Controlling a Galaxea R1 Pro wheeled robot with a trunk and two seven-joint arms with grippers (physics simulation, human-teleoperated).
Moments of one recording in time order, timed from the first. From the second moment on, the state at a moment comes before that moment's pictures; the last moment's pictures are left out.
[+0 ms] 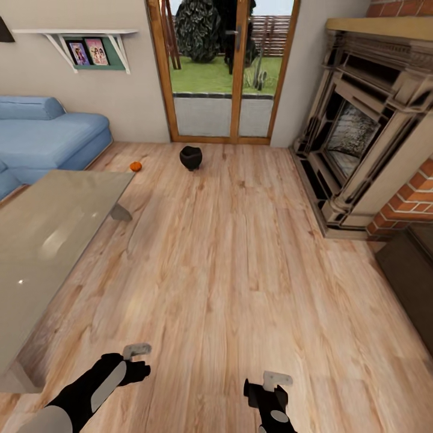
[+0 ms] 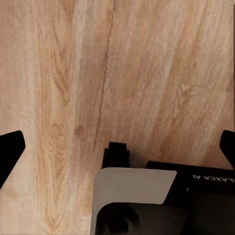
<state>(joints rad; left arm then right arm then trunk) -0.54 0.20 -0.47 -0.65 0.70 0.57 0.24 -0.31 0.10 0.41 -0.65 -0.41 -0.01 -0.40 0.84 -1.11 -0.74</state>
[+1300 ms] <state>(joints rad) -0.54 0.20 -0.39 -0.63 0.69 0.54 0.38 -0.31 0.10 0.39 -0.64 -0.43 -0.06 -0.47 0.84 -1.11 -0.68</state>
